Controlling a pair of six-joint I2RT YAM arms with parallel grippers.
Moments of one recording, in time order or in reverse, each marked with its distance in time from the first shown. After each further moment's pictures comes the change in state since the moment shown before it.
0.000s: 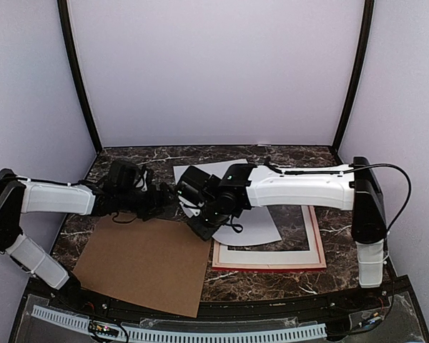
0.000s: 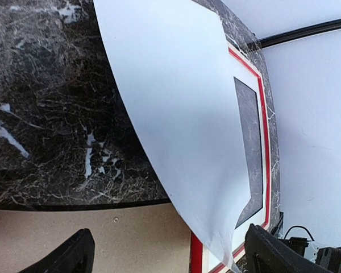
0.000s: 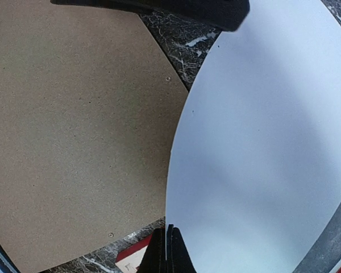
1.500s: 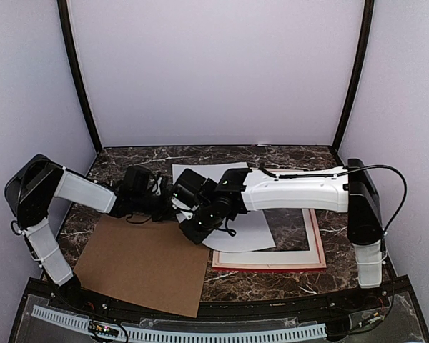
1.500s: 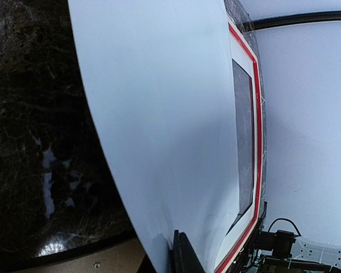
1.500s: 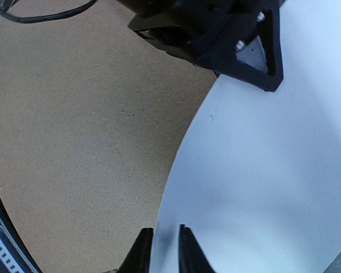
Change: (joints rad) left arm 0.000 0.301 0.061 0.240 0.169 -0.077; right arm 0.013 0.035 0.006 0.083 -0.115 0.031
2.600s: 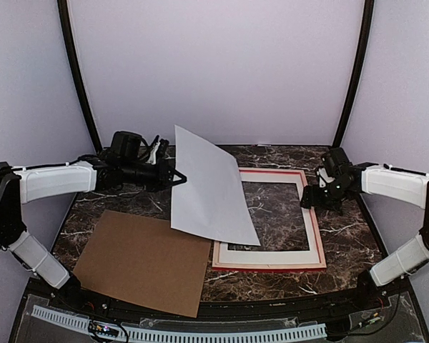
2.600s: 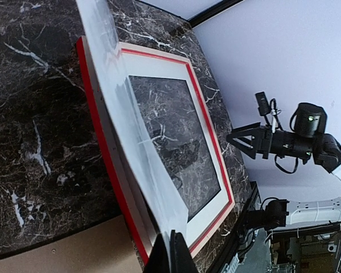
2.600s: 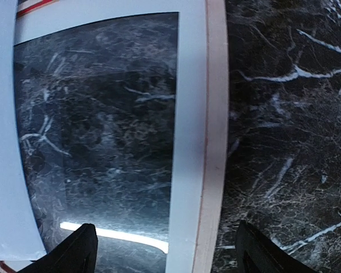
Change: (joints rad) left arm 0.000 -0.216 0.216 -0.339 0.051 0.225; right arm -0.861 -0.690 -0.877 0.208 -0.116 0.105
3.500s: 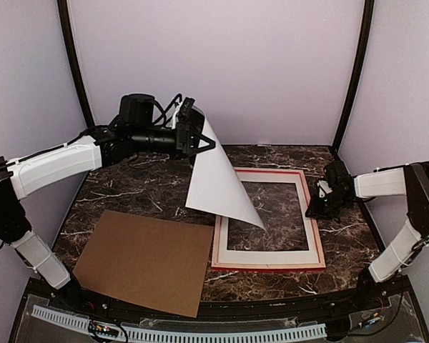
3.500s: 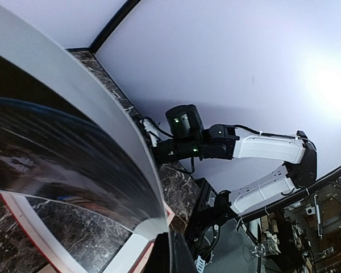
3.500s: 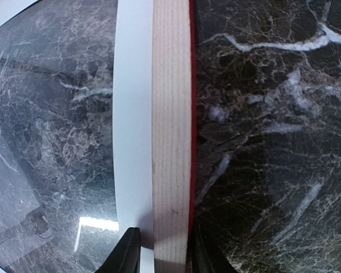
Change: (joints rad) left arm -0.137 0.022 0.359 -0.069 0.086 0.045; right arm -0.156 0.175 -0.121 0.221 -0.130 -0.051
